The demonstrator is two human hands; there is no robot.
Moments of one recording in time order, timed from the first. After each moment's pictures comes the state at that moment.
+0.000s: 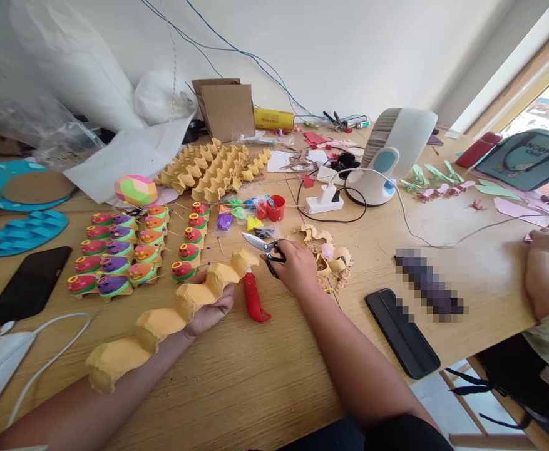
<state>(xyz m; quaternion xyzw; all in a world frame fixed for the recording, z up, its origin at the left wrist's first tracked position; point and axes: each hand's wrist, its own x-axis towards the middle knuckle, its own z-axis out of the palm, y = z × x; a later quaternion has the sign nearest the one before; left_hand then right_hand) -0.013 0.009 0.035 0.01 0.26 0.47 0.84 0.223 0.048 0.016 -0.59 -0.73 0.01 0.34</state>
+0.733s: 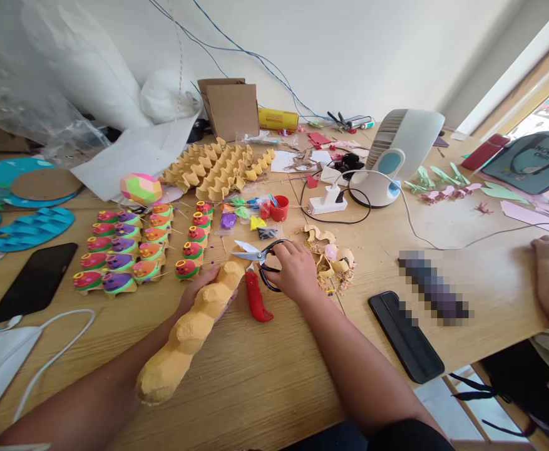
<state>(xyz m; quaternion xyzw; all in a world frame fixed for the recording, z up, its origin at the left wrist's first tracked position) -0.030 0.023 0.006 0.24 0.38 0.40 0.80 0.215 0.040 0.024 -0.55 -0.78 -0.03 0.29</state>
